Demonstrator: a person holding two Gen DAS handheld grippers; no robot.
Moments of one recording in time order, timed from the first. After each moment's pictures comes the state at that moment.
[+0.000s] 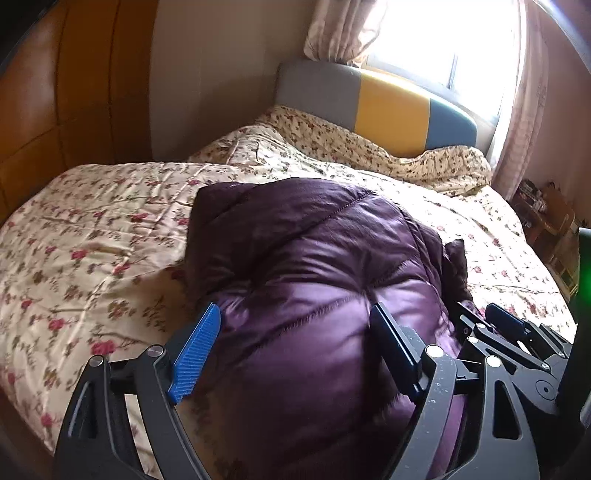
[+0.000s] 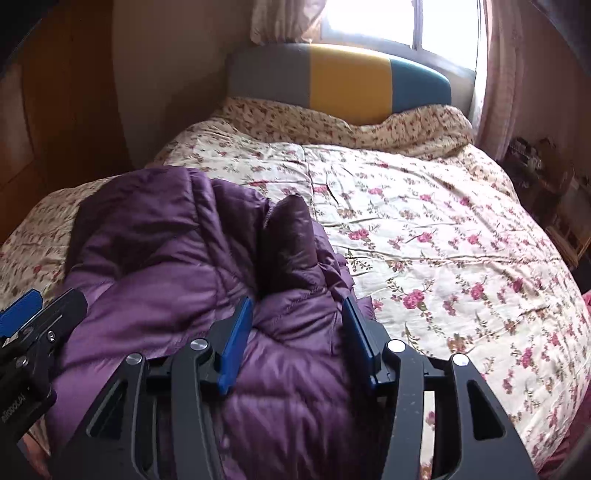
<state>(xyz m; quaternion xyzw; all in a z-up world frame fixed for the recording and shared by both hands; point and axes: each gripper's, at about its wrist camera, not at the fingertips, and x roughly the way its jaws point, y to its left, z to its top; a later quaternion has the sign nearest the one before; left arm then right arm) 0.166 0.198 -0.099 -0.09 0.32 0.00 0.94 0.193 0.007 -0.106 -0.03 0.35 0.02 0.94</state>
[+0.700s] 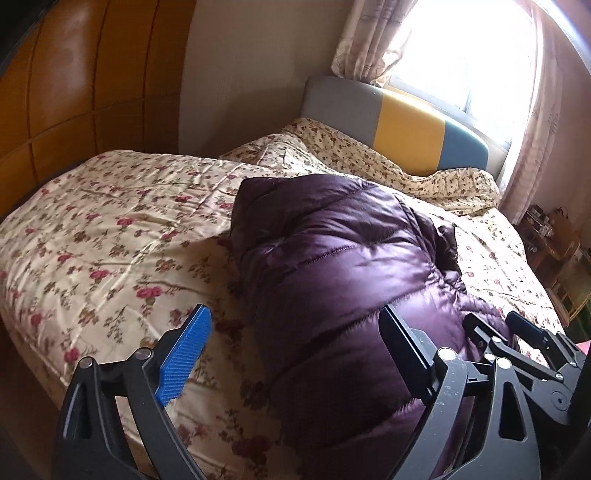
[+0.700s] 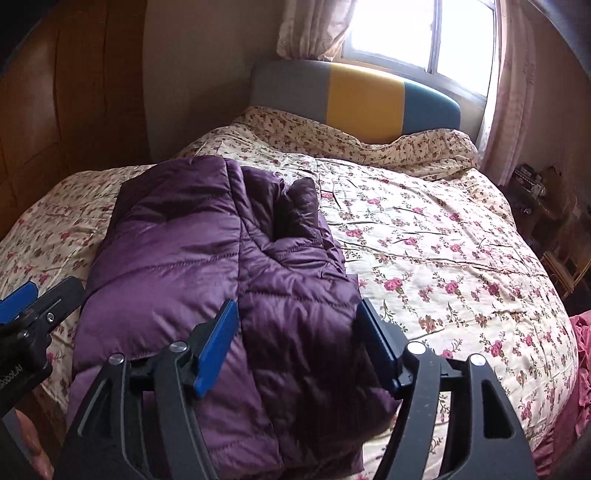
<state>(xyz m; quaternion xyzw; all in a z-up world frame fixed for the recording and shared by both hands) 0.094 0.206 -0.092 -0.13 0.30 0.04 0.94 0.120 0.007 -0.087 -0.07 0.33 0.05 0.94</state>
